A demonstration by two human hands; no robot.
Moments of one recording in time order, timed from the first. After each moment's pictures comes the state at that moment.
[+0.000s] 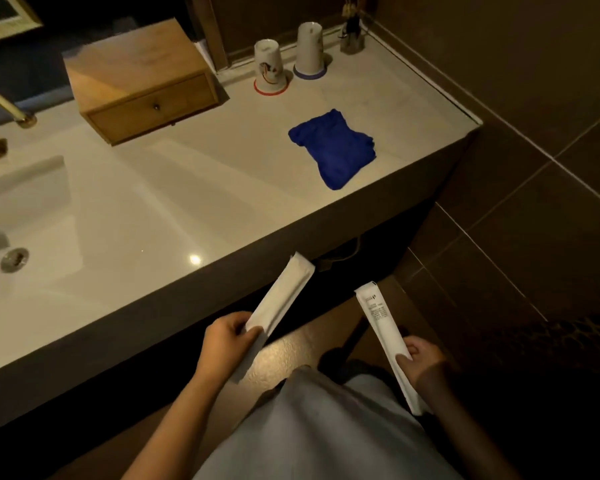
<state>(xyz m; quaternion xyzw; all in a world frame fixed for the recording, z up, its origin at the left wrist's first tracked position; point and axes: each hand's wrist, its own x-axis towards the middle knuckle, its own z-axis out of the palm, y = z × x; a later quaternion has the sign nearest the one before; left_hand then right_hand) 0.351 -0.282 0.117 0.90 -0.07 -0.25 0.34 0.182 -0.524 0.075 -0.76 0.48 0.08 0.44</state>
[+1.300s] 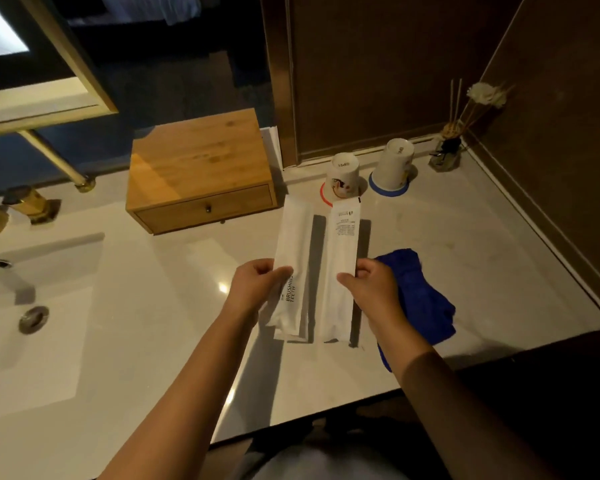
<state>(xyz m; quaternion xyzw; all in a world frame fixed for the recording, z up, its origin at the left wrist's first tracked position) 0.640 -0.413 0.190 0.78 0.13 -0.24 0.57 0.595 -0.578 0.171 -0.74 0.32 0.04 0.59</state>
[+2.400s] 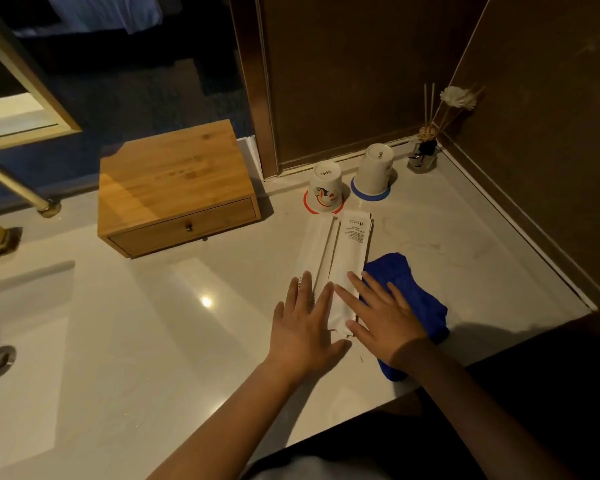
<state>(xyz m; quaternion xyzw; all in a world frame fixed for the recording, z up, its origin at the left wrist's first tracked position) 0.599 -0.455 0.137 0.94 -0.27 -0.18 0.11 0.560 -0.614 0.136 -0.99 0.00 0.15 0.09</state>
